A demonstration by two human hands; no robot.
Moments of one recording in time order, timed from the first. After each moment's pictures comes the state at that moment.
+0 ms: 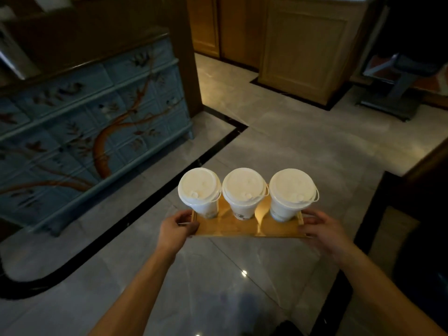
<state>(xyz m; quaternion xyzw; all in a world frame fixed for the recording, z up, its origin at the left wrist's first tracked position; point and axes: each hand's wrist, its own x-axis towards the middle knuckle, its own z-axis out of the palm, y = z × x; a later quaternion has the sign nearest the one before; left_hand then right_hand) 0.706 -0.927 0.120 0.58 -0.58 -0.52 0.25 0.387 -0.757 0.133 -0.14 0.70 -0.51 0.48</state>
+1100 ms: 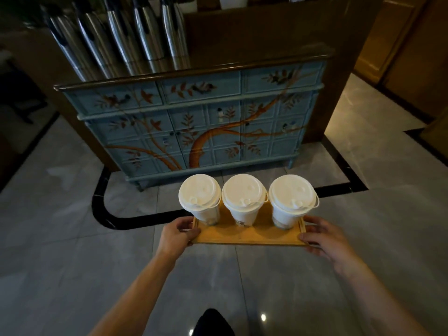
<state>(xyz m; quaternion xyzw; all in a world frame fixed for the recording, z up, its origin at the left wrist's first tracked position) 0.758 -1.154 0.122 0.74 -0.35 -0.42 0.40 0.403 -1.213 0.146 -0.37 0.61 -0.33 0.61</state>
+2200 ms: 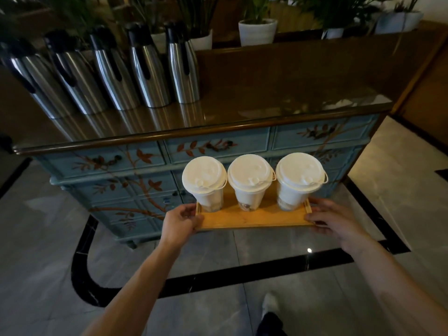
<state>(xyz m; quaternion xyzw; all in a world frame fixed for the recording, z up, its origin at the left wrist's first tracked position) 0.933 -1.567 0.170 0.71 -0.37 -0.39 0.45 0.579 -1.640 0.192 -0.41 0.59 -0.37 0.59</state>
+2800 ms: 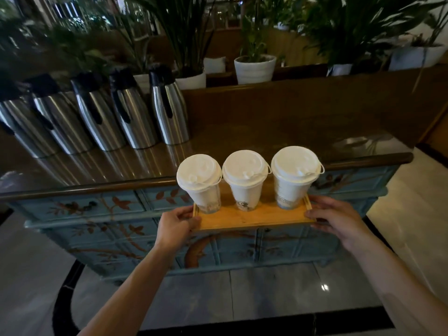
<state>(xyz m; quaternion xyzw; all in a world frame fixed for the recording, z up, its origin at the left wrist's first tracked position) 0.894 -1.757 0.216 0.72 -0.36 -0.34 0.48 0.542 -1.859 0.242 -0.46 0.53 -0.39 0.60</state>
